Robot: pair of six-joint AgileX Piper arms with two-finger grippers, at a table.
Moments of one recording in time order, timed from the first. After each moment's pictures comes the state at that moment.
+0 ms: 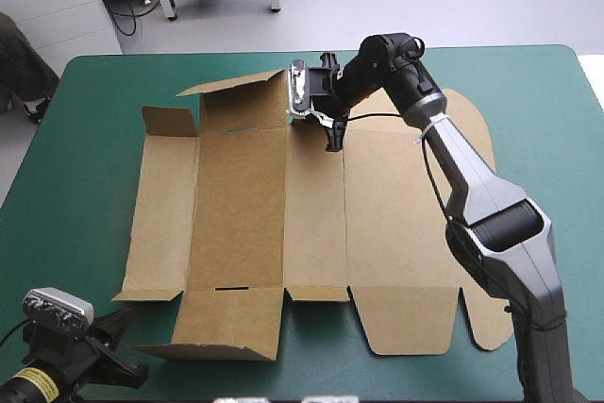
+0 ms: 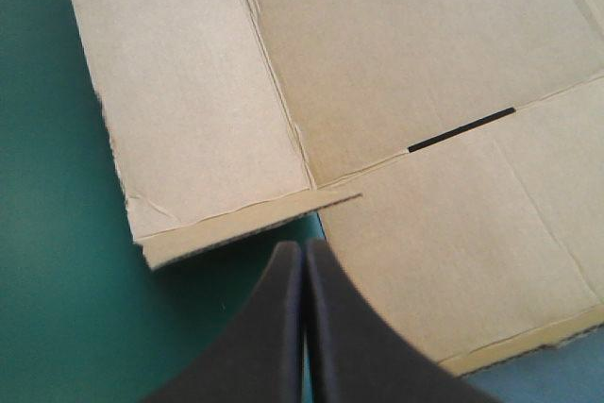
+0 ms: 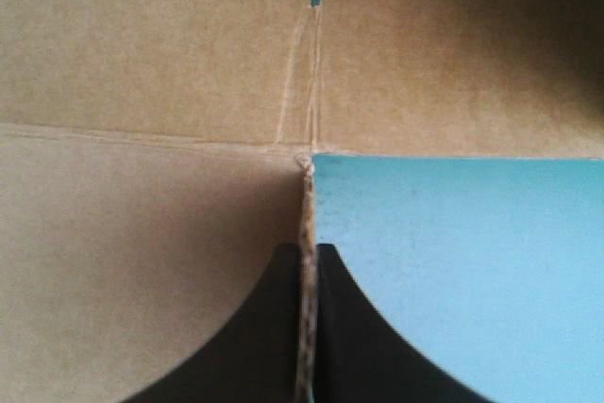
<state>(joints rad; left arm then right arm) -0.48 0.21 -0.48 0.07 0.99 -0.14 0.47 2.18 -2.34 0.36 1.23 -1.28</state>
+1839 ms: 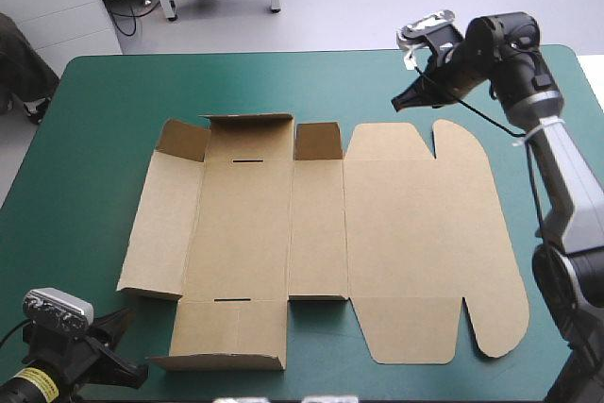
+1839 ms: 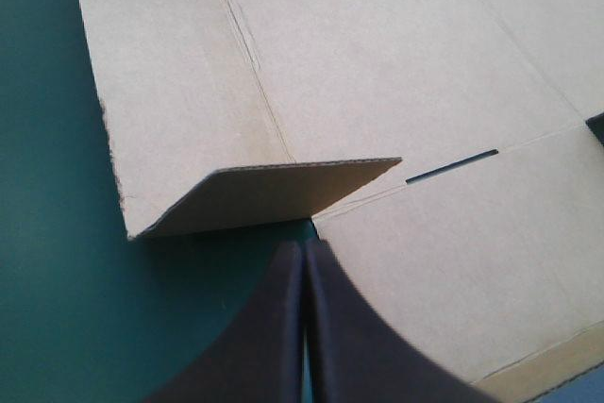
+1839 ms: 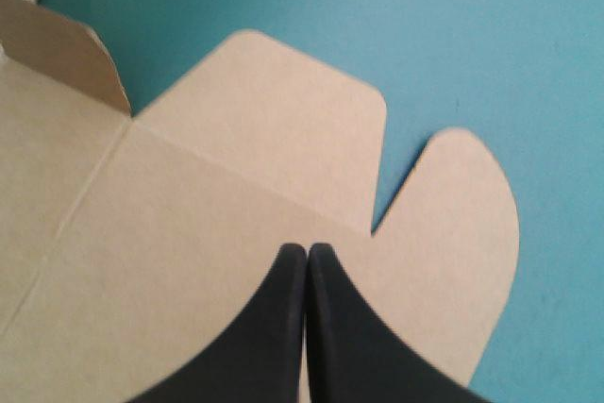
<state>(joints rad) -0.48 0.21 -0.48 0.07 0.99 -0.14 0.23 1.81 -1.97 0.08 1.25 -0.27</state>
